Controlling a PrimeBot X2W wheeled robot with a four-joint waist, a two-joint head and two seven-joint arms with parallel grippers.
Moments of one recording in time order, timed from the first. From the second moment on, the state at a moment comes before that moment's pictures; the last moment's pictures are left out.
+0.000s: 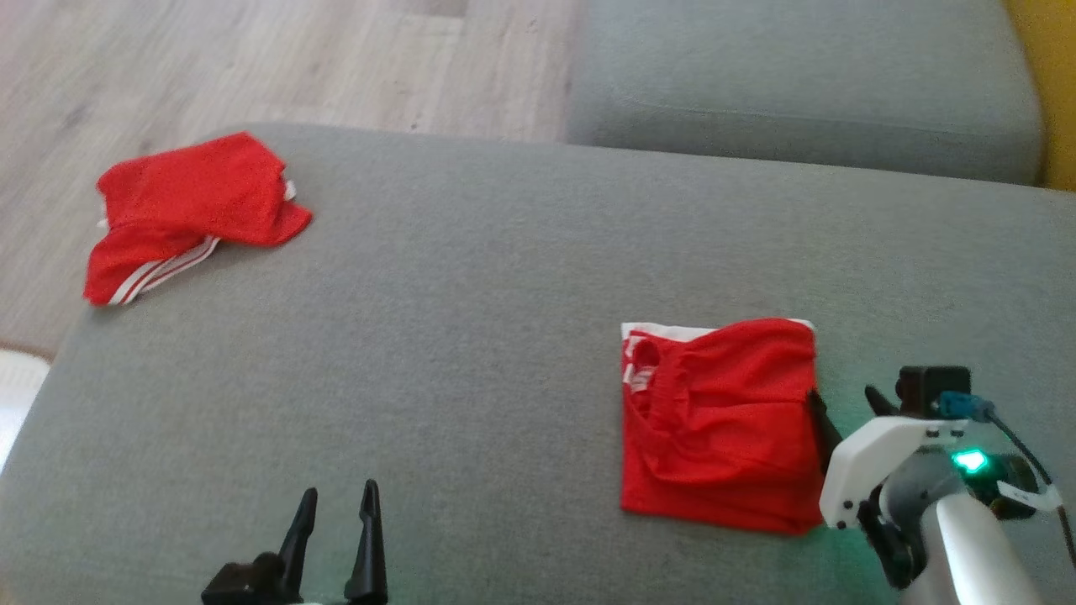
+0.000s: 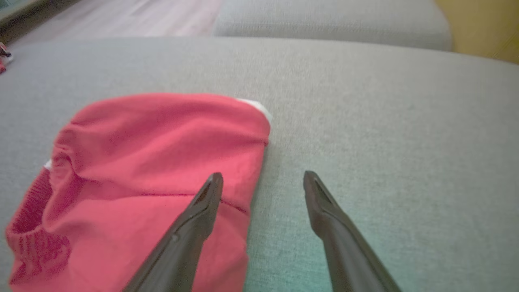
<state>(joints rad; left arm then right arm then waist) 0.08 0.28 -0.53 0.19 -0.67 0.20 -0.25 -0.17 -0.04 -0.07 0.46 0.04 0.12 0.24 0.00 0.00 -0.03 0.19</state>
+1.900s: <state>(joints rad) -0.17 0.32 -0.51 0.08 -0.55 0.20 -0.19 -0.74 -0.13 -0.12 0.73 -0.09 0.12 0.17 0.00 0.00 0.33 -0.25</state>
